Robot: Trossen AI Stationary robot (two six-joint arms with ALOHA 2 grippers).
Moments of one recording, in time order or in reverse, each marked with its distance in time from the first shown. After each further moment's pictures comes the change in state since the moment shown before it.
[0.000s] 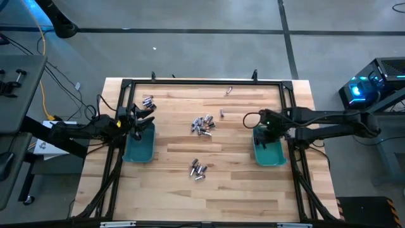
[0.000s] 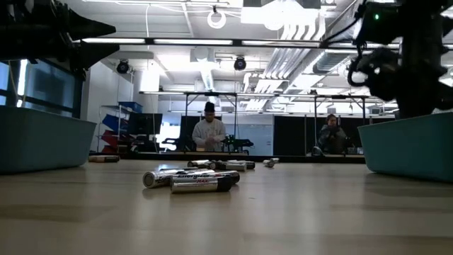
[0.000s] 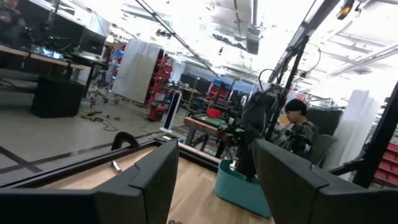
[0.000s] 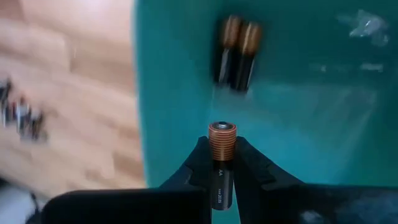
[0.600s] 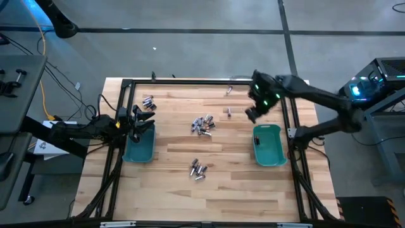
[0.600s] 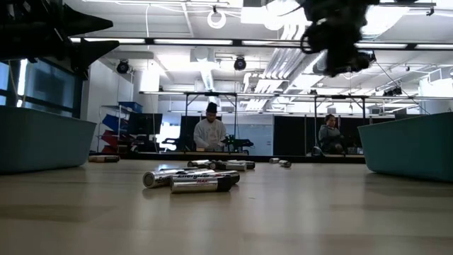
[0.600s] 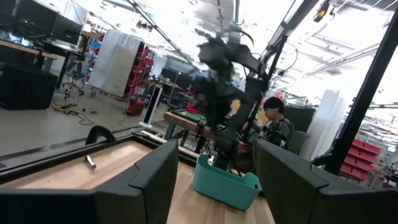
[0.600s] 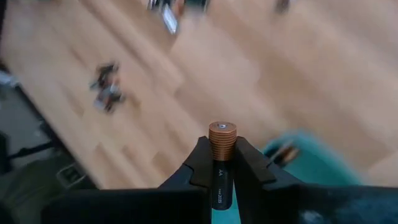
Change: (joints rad) left arm 0.000 0.000 0.000 0.000 0.084 -0.052; right arm -0.258 0.336 0.624 -0.286 -0.115 -0.765
